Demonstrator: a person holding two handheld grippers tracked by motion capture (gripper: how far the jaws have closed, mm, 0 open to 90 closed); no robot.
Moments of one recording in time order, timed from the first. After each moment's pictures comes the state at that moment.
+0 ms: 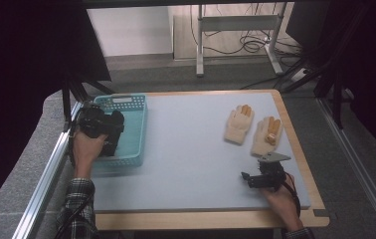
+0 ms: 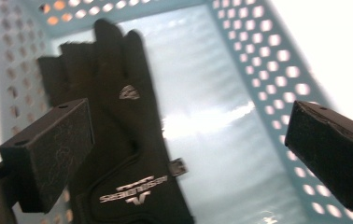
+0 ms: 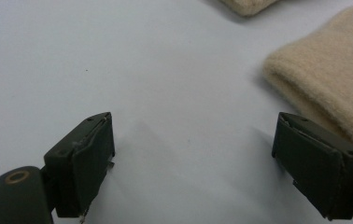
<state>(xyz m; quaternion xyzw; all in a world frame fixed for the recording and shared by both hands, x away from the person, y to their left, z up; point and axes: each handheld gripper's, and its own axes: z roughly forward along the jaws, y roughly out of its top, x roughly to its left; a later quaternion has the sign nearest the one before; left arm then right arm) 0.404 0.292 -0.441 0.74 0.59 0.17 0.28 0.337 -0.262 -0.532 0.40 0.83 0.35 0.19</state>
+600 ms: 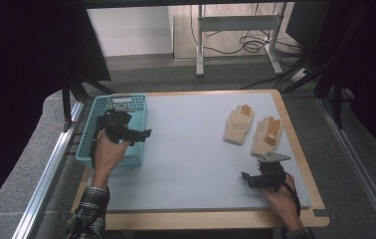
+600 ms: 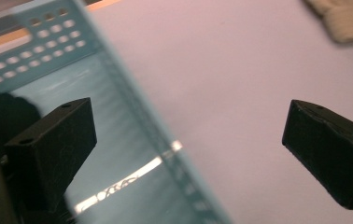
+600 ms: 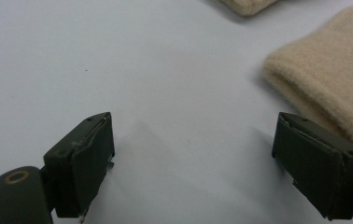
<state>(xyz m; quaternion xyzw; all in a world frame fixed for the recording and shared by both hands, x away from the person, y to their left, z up) 0.381 0.208 -0.425 0.79 0.48 0.18 0.35 0.336 -0.262 -0.532 0.40 0.83 0.35 0.19</state>
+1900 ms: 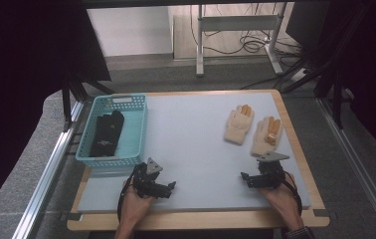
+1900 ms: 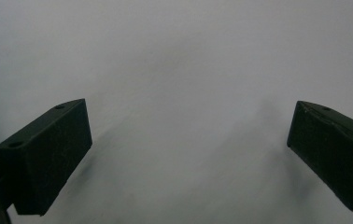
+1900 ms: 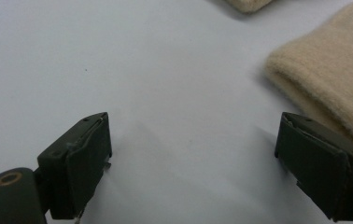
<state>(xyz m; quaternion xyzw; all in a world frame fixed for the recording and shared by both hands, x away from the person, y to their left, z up) 0.286 0.140 -0.547 0.82 0.44 0.17 0.34 0.337 -0.260 -0.531 0.40 0.83 0.34 0.19</state>
